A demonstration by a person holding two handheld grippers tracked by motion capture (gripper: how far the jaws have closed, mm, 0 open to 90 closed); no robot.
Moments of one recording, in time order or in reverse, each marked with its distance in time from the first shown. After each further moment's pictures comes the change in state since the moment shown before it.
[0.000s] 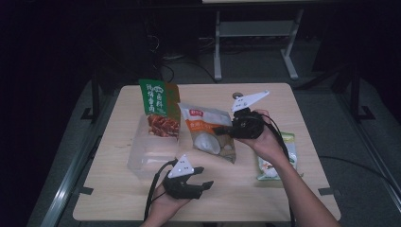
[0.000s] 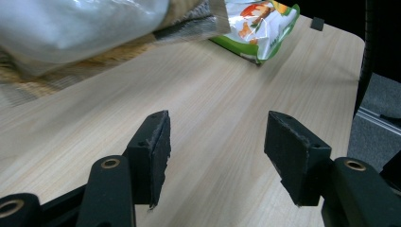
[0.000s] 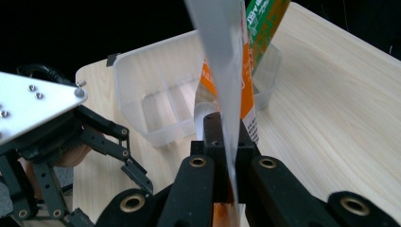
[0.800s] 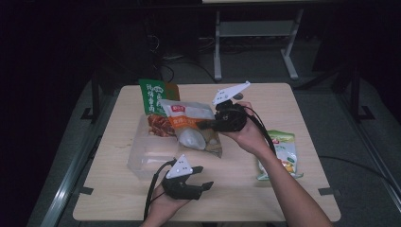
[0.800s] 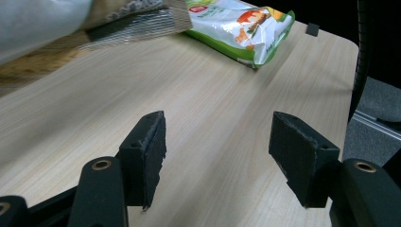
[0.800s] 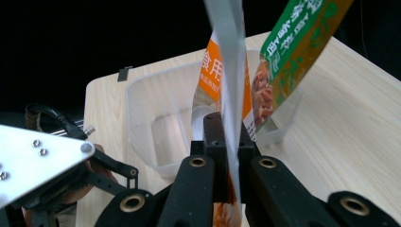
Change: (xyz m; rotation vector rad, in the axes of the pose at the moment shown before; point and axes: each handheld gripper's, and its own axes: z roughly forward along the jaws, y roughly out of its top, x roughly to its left) left arm 0.000 -0.001 -0.003 -0.019 -0.010 -0.006; right arm 0.009 0.038 0.026 -0.007 0.041 -0.063
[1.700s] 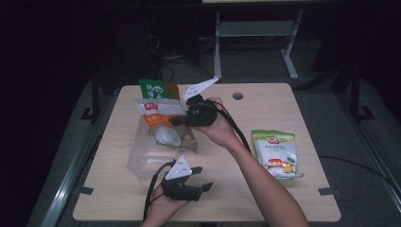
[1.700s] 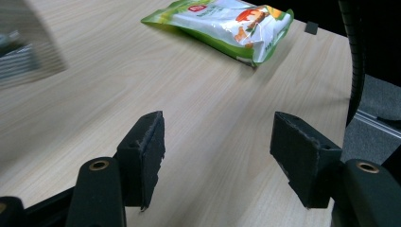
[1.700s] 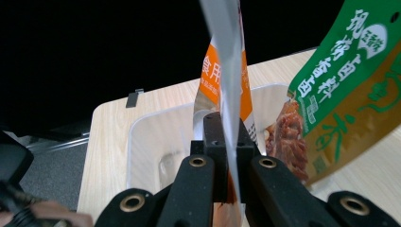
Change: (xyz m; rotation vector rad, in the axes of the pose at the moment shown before) left arm -0.001 -0.002 -0.001 -0.007 -0.002 0.005; right arm 0.002 0.037 0.065 -0.033 0.070 -0.013
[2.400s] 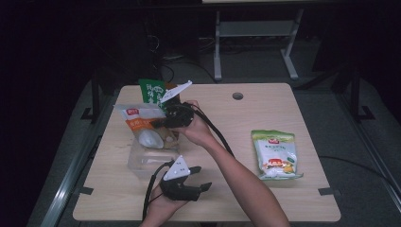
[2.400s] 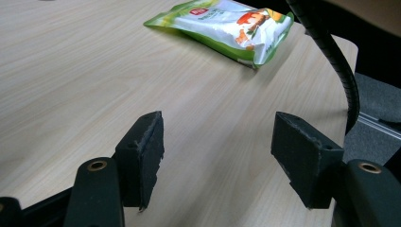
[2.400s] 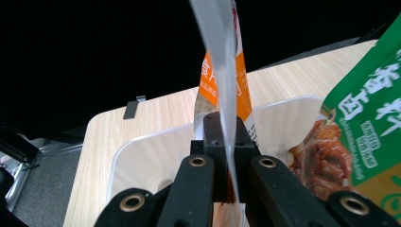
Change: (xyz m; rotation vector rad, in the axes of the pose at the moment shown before) left arm 0.001 0.000 -0.004 -0.010 0.009 0.000; right arm -0.011 0.008 0.072 0.015 0.067 0.022
